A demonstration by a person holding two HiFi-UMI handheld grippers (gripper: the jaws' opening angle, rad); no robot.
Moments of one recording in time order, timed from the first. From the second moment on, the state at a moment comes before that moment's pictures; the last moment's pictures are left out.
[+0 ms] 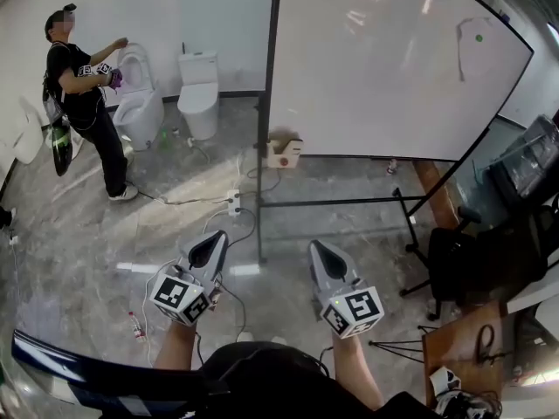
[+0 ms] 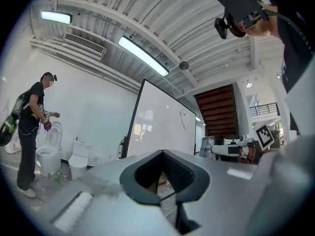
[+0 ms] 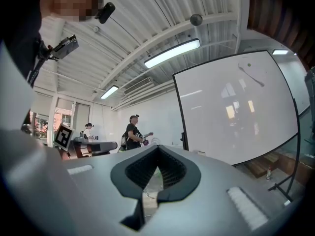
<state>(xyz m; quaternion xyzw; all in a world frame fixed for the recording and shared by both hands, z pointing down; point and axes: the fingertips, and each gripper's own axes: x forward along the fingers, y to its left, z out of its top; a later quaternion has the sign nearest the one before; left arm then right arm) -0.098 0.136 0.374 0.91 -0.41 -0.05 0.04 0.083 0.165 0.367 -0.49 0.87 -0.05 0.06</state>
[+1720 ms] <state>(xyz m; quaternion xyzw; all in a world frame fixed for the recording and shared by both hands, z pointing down) -0.093 -0.042 0.403 0.91 -0.40 -0.03 0.07 0.058 -0.013 0.386 -0.47 0.88 -0.04 0.02</state>
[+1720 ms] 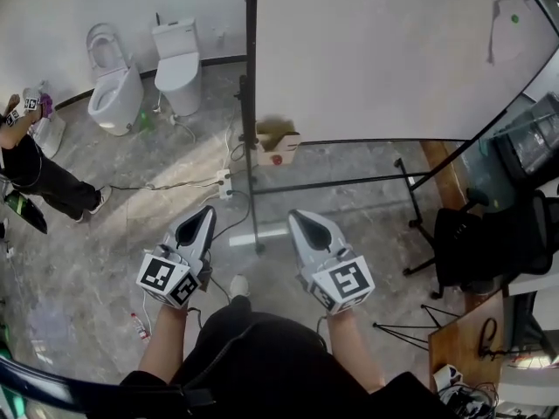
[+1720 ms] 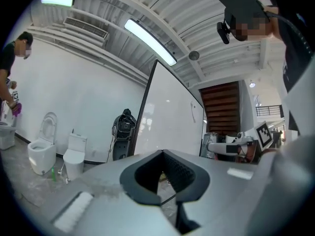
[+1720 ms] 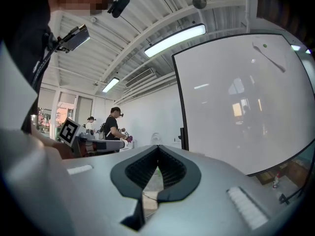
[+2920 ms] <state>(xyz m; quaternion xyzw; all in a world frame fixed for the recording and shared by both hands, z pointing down) -0.112 -0.208 0.417 0.95 -0.30 -0.01 0.09 0.013 -0.174 0.410 -0.54 0.84 -0.06 -0.01</state>
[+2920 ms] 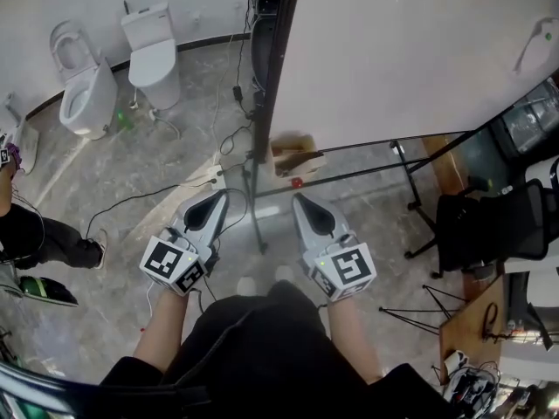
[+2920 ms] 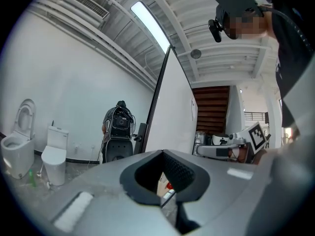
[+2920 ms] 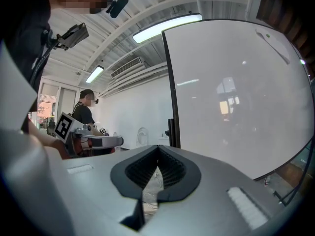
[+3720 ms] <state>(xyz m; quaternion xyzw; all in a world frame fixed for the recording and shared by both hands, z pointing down) -0.088 -0.214 0.423 0.90 -0.42 -0.02 0.10 0.023 -0.233 0.473 -0.46 0.88 -0.01 -0.12</state>
